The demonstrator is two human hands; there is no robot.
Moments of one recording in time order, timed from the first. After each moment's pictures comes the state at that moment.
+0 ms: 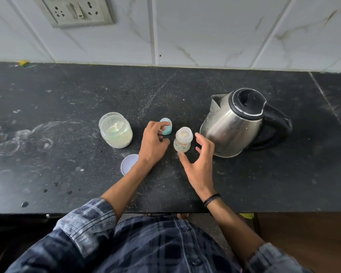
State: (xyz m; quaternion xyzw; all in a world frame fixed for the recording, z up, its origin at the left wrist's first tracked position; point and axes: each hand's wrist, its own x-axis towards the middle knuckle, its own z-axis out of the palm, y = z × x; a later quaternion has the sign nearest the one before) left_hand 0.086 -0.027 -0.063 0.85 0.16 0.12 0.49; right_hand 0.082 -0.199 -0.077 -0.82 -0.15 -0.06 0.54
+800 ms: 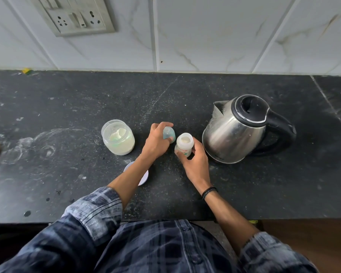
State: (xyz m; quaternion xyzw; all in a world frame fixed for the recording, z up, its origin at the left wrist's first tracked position) left_hand 0.119 -0.012 -0.057 0.86 0.21 -0.03 0.47; right_hand 0.110 -0.175 -0.091 -0.83 -0.07 0.06 0.56
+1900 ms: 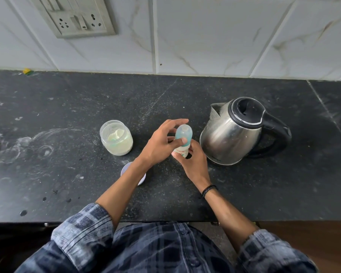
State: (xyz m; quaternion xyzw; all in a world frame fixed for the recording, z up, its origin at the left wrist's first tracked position) left_hand 0.096 -0.028 -0.011 0.81 0.02 0.03 0.59; right_hand 0.121 -0.179 -0.088 -0.83 -0.09 0.10 0.54
